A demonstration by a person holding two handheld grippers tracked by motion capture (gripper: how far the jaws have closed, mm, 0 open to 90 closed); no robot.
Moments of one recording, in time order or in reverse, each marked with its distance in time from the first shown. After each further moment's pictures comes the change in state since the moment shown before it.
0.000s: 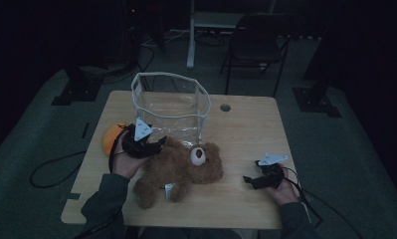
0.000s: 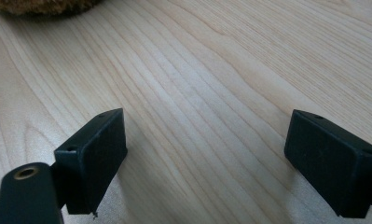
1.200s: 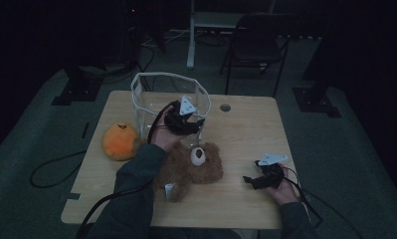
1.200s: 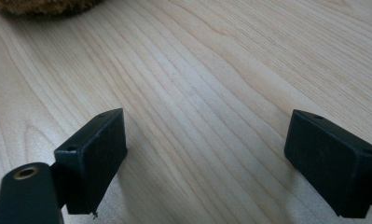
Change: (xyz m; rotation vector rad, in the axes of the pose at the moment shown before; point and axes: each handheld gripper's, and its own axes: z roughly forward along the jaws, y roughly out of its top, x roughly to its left) left arm -0.043 0.086 0.085 -0.003 -0.168 0.116; right arm 0.000 0.000 0.000 0.000 0.001 -0.004
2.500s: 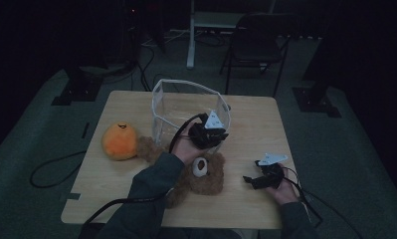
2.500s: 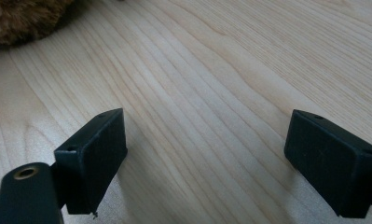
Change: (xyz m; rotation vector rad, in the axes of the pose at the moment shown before) left arm -0.066 0.022 0.005 0.011 -0.244 0.082; right arm 0.000 0.000 0.000 0.001 0.001 0.000
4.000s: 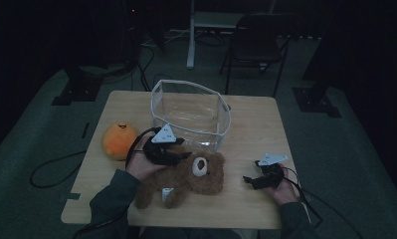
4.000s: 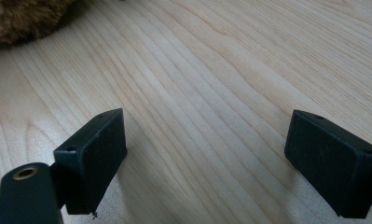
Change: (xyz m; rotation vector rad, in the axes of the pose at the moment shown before) left arm 0.020 -0.092 -0.085 0.003 -0.037 -0.054; right arm 0.001 0.000 0.000 0.001 0.002 0.002
